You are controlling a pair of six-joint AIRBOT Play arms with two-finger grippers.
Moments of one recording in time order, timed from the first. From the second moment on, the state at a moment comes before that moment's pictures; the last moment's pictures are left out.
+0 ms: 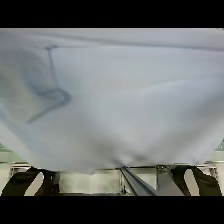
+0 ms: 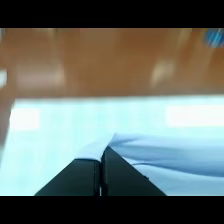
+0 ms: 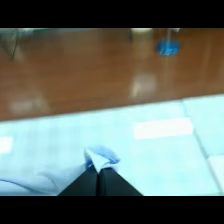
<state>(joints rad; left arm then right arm) 0.05 -0.72 1.71 1.50 -1.41 -1.54 -0.42 -0.57 1.61 -1.23 1.45 1.54</state>
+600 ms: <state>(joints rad) 0.03 -1.31 1.35 1.39 -0.85 -1.58 -0.30 -1.25 1.31 -0.95 1.09 1.34</state>
